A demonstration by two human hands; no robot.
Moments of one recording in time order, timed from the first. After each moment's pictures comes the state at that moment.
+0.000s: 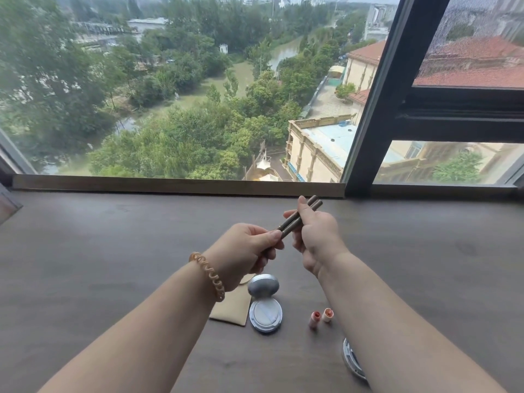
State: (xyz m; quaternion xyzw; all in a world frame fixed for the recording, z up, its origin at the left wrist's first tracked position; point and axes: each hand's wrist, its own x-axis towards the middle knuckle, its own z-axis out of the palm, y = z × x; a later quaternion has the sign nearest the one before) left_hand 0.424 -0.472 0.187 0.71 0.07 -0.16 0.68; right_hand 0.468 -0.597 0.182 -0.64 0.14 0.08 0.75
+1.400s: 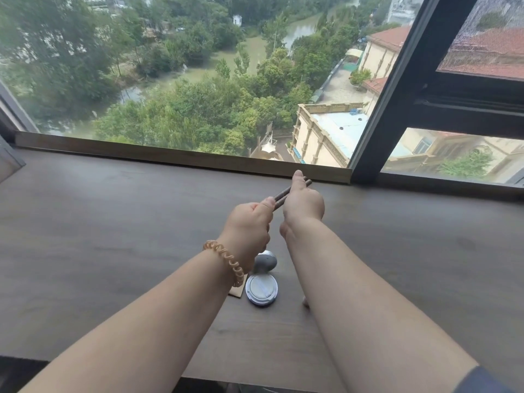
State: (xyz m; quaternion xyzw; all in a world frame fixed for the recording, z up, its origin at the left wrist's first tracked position) left_hand 0.420 -0.494 0.170 0.66 0.17 -0.03 0.73; right_hand 0.475 -0.557 0.179 -0.67 0.24 0.00 0.70
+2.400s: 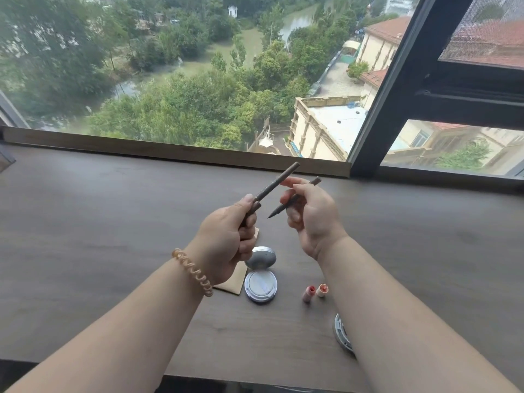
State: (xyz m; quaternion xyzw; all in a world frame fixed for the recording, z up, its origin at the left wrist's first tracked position) left_hand 0.397 -0.464 0.167 0.57 0.14 -0.10 0.81; right_hand 0.468 -0.598 0.161 -0.59 0.02 0.12 0.79
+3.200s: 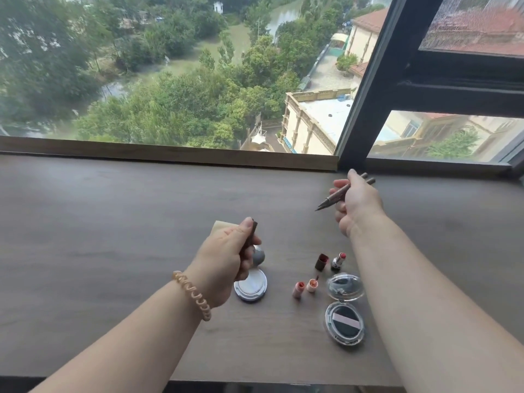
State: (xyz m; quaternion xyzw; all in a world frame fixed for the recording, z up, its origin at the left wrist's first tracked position) left_hand 0.389 -0.490 0.145 0.62 0.18 -0.11 0.76; right_hand 0.505 -0.676 0.170 -0.62 0.31 0.01 0.72
